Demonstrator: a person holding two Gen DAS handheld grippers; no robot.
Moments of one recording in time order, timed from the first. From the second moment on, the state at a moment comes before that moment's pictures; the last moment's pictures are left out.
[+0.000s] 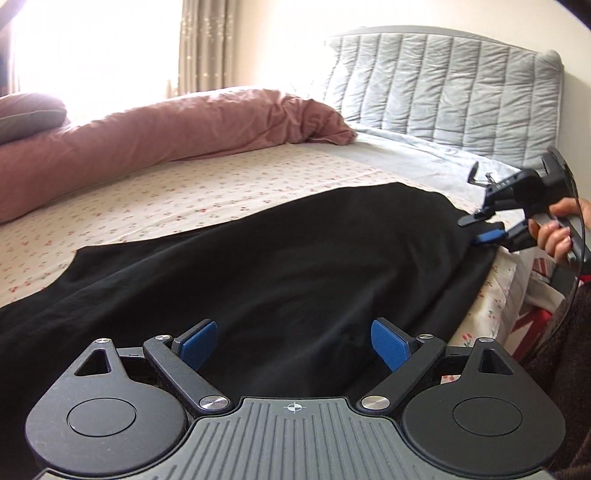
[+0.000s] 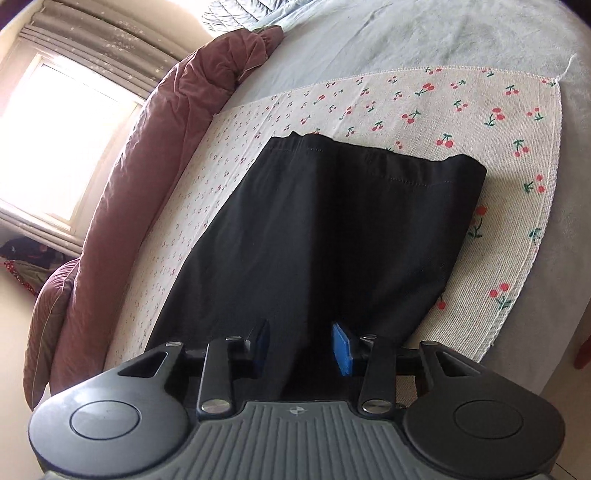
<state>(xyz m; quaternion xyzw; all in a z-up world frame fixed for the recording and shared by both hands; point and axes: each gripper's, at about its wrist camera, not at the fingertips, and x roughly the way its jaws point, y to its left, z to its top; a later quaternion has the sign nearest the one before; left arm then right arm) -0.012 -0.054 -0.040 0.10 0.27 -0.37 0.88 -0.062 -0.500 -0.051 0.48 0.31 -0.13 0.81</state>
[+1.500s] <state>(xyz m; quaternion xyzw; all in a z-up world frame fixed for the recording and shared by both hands) -0.013 -0.047 -0.050 0.07 0.32 -0.47 0.82 -0.066 -0.495 -0.032 0.20 0.27 -0.31 0.89</state>
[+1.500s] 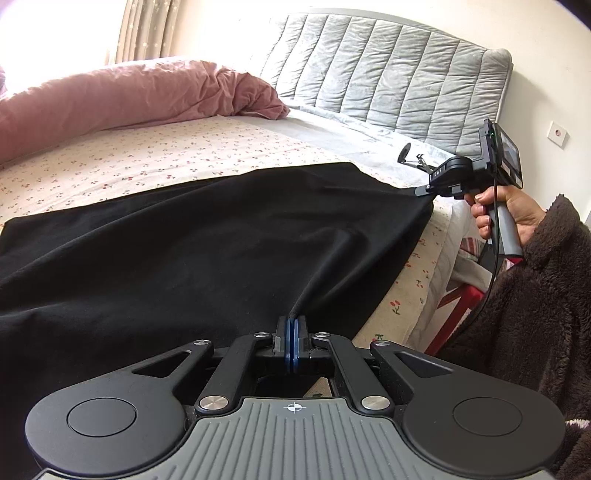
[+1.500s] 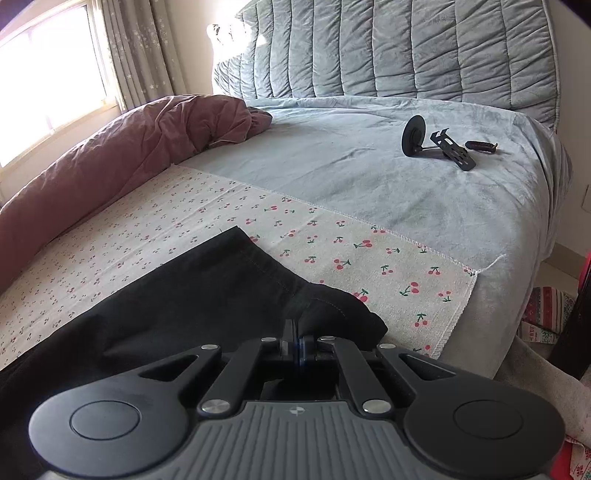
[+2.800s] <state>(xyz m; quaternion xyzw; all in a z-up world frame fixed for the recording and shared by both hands) 0.234 0.060 -0.064 0.04 0.38 -0.25 0.89 0.061 -0.581 -0.052 0.23 0.26 -0.22 0.91</state>
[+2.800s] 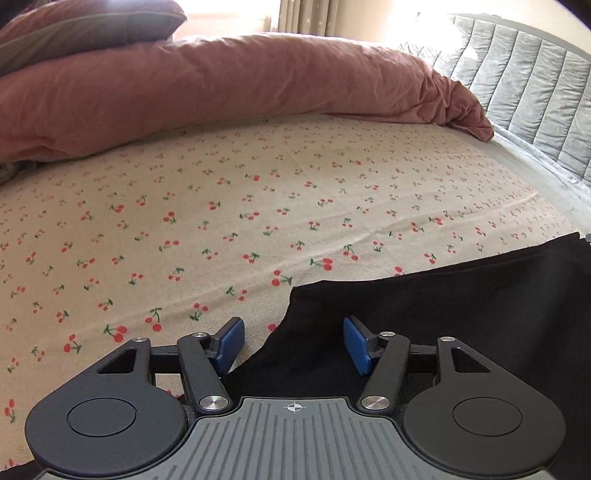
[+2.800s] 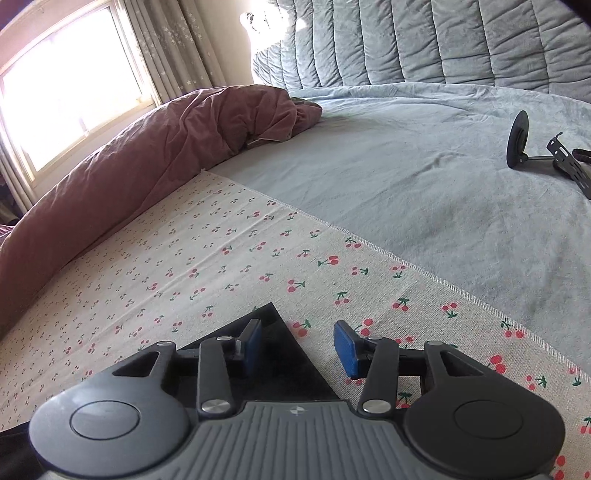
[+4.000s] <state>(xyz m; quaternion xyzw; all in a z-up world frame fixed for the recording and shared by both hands) 0.246 0.067 -0.073 -0.08 0.37 -0.23 0.90 0.061 -0.607 -0.060 0.27 0.21 -0.18 0.92</state>
